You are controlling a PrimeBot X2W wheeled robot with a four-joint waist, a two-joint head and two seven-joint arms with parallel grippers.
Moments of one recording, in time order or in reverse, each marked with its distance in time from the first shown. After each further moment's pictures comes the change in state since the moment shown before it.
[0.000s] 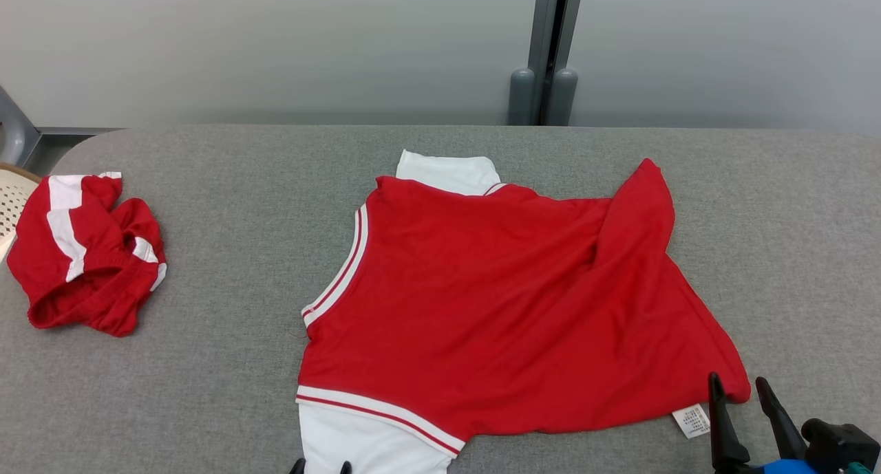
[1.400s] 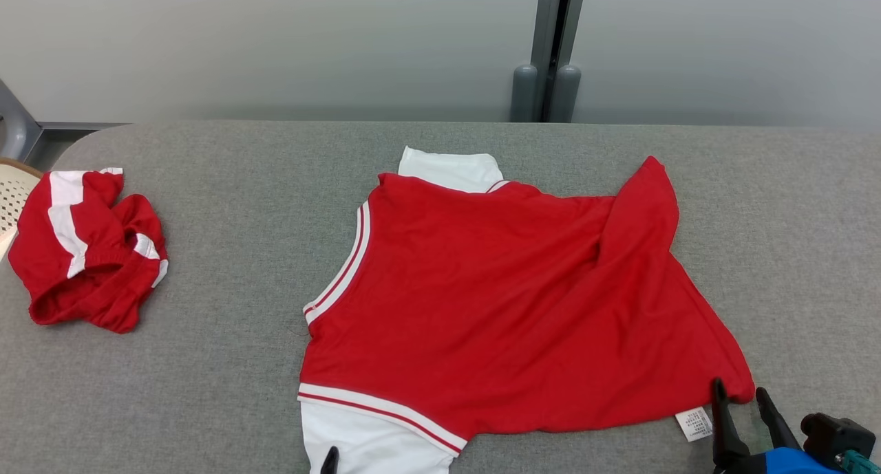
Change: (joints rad) left arm 0.022 0.049 -0.071 -0.122 -0.112 0.004 0.062; right arm -0.108 -0.009 -0.031 0.222 0.060 0.000 -0.011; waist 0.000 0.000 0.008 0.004
